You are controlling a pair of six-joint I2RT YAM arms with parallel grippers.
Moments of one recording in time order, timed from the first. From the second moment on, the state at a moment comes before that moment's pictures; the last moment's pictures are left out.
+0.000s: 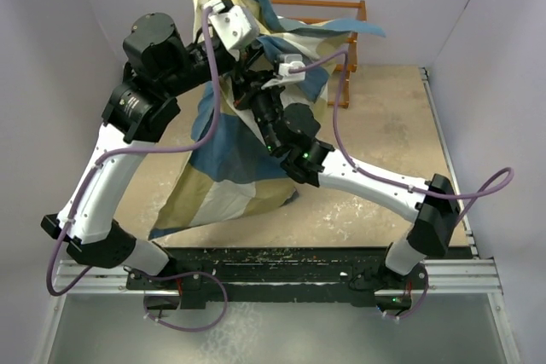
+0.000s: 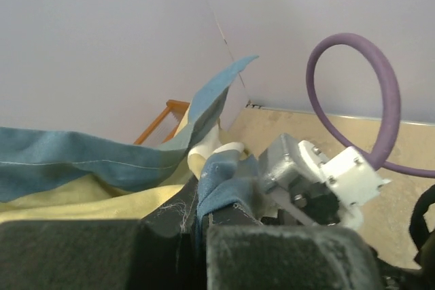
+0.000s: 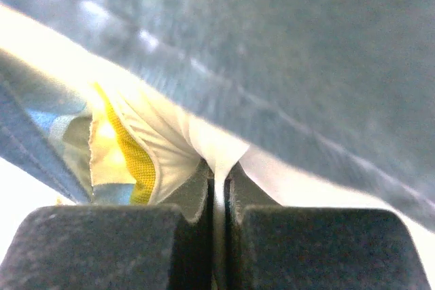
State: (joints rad) left arm -0.64 1.48 2.10 -0.49 0.39 0.32; right arm 1.03 1.64 1.48 0.59 0.62 0.21
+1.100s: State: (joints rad) left arm -0.46 1.50 1.91 -0.12 0.07 0.63; right arm 0.99 1.15 0.75 1.05 0.37 0.41
